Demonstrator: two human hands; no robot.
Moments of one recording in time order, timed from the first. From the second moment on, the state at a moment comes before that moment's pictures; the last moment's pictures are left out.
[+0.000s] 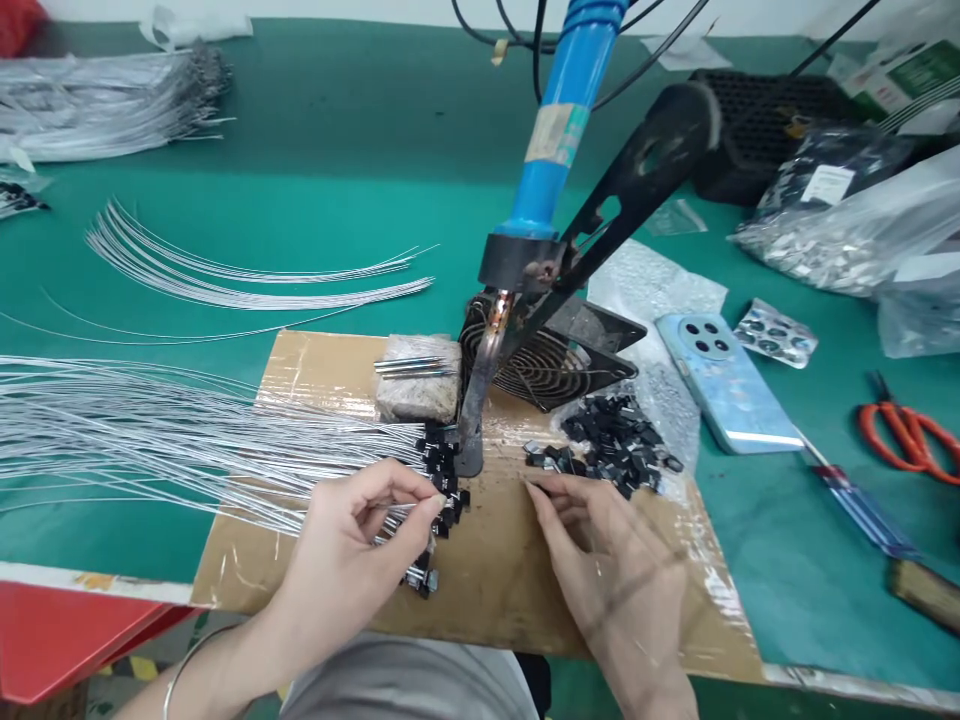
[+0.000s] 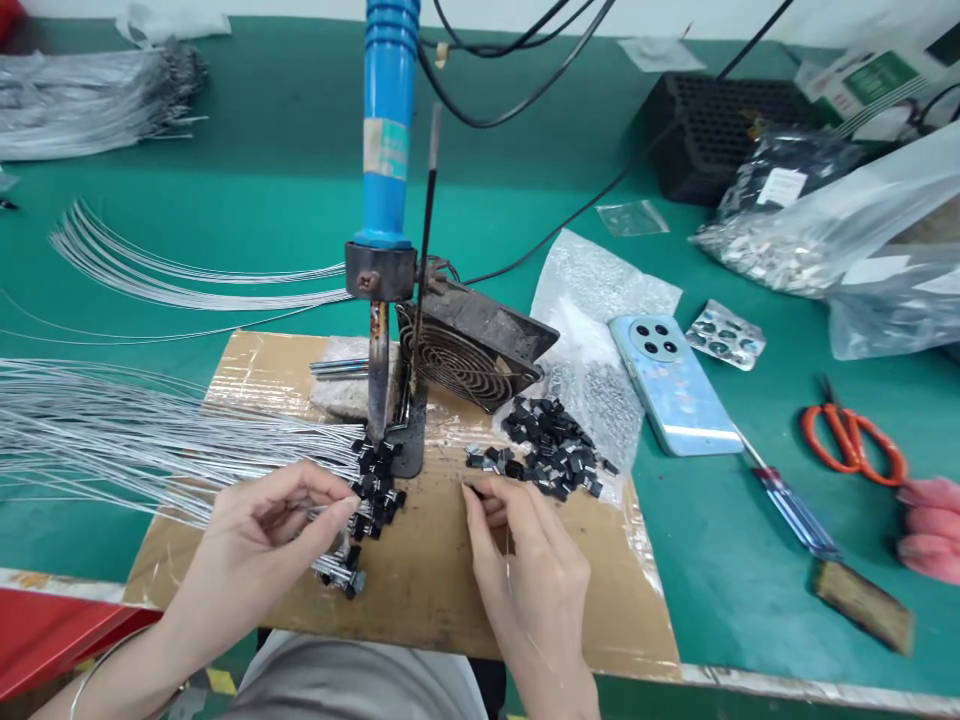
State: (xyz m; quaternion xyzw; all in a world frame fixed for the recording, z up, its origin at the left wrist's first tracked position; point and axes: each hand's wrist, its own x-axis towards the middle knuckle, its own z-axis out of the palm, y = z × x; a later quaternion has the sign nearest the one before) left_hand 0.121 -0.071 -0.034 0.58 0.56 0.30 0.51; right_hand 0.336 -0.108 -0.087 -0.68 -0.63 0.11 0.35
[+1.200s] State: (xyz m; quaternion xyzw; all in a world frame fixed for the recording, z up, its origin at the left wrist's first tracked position) left_hand 0.121 -0.069 -0.025 0.53 0.54 0.27 0.60; right_hand 0.273 -0.104 -0.057 -0.56 -0.28 0.53 0.57
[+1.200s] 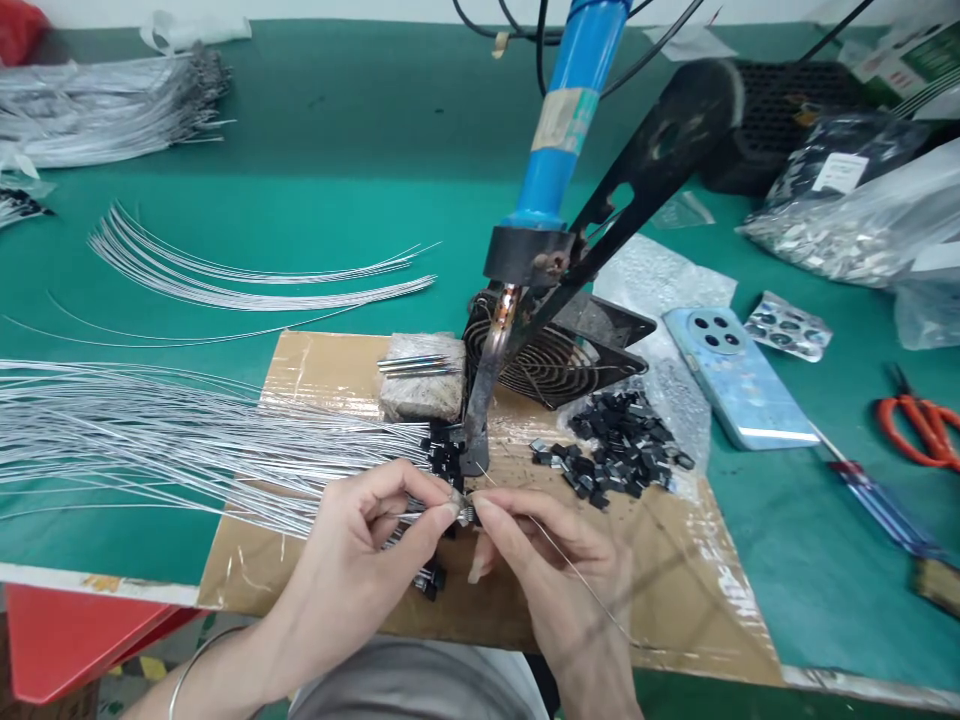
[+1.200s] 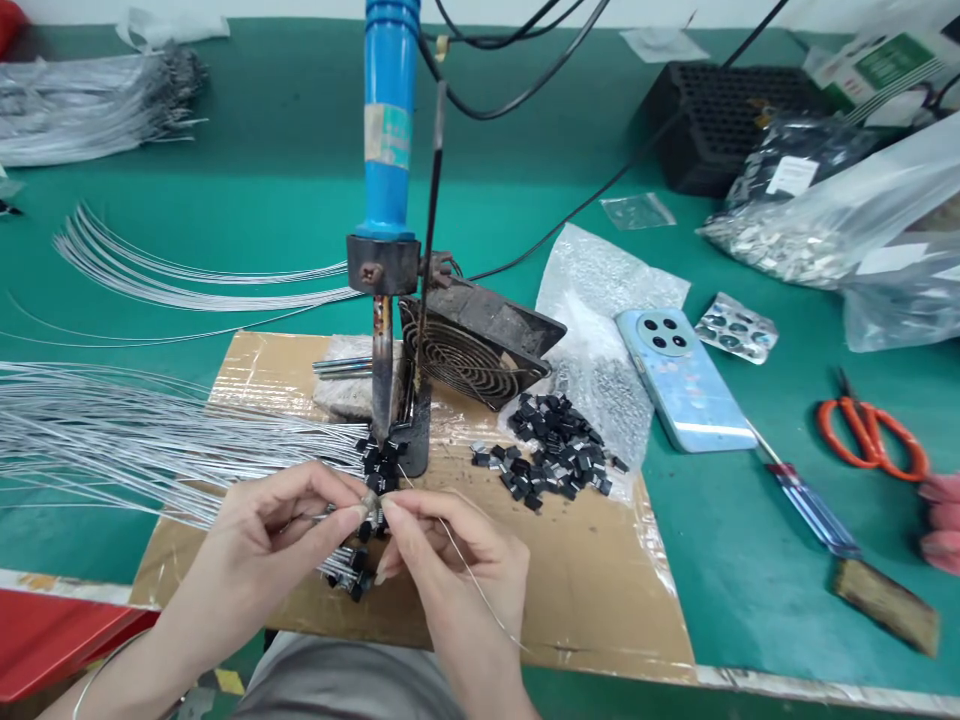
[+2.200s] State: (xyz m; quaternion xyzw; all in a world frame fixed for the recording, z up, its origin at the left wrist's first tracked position) left_hand 0.125 -0.071 -0.020 0.58 0.53 0.28 0.55; right_hand 0.271 -0.107 -0.057 -0.57 -0.27 0.53 0.56
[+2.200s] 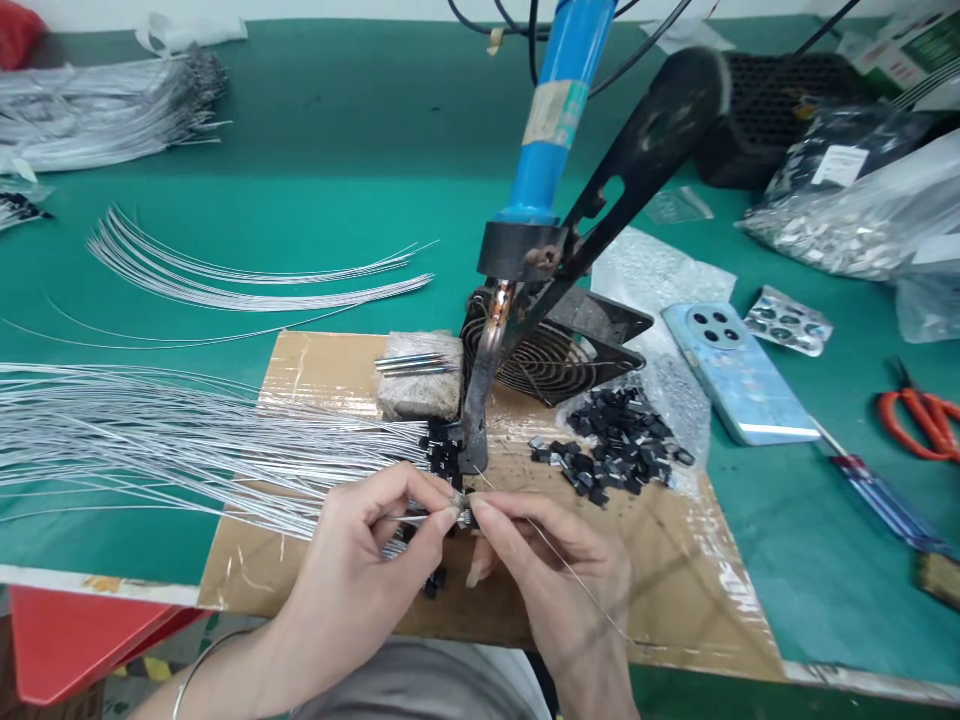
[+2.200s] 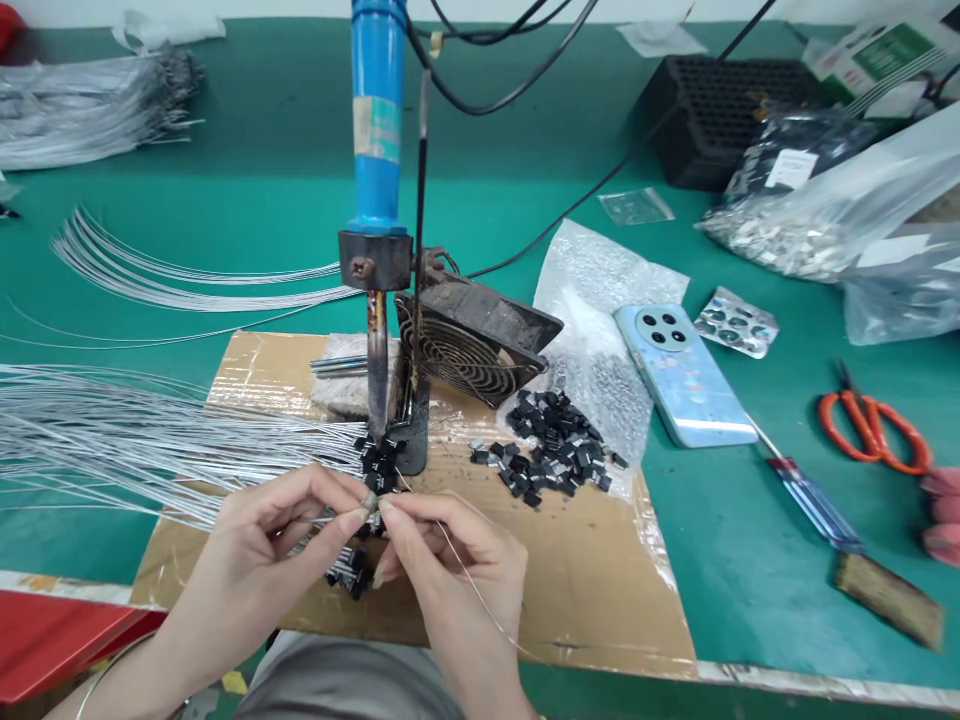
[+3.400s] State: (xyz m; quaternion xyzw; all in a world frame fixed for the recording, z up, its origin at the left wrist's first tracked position) left_hand 0.132 -0.067 -0.021 0.53 0.53 0.31 0.59; right_hand 0.274 -0.107 -0.058 -0.60 -0.33 0.49 0.54
